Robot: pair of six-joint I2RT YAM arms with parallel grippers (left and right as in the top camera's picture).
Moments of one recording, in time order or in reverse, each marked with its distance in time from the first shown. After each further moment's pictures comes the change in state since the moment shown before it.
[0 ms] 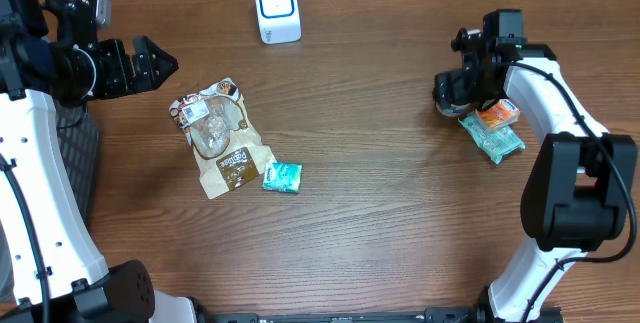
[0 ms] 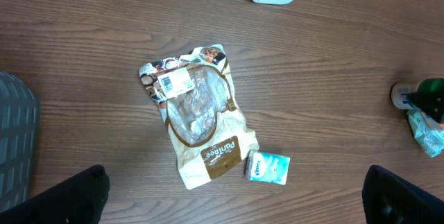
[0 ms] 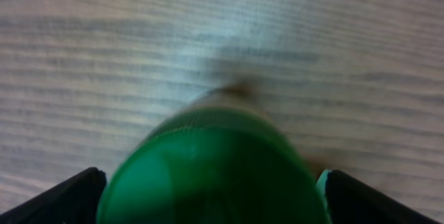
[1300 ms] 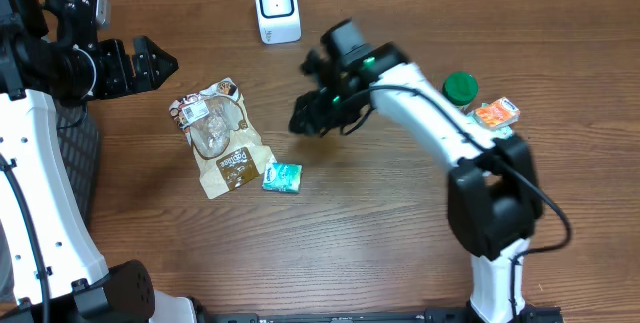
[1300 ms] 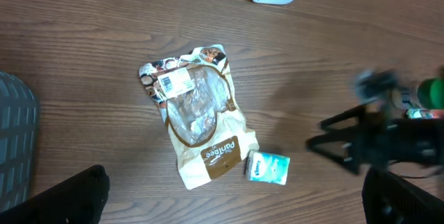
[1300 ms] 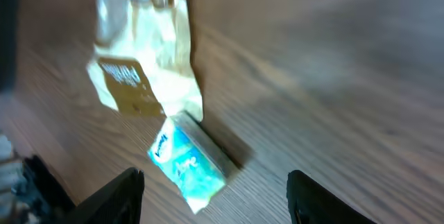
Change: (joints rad) left arm 0.000 0.000 0.000 0.000 0.000 0.000; right arm 0.581 0.098 0.231 -0.145 -0.388 0.386
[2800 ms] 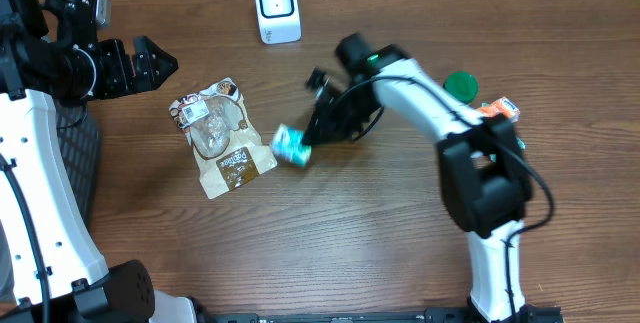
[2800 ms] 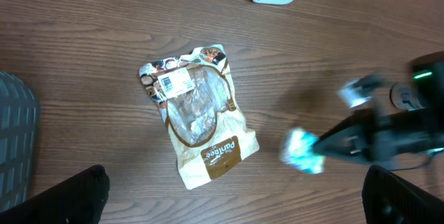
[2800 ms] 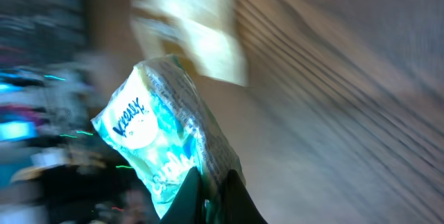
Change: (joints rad) left arm 0.000 0.000 0.000 0.000 0.000 0.000; right arm -0.117 0.088 0.006 -0.096 -0.437 -0.146
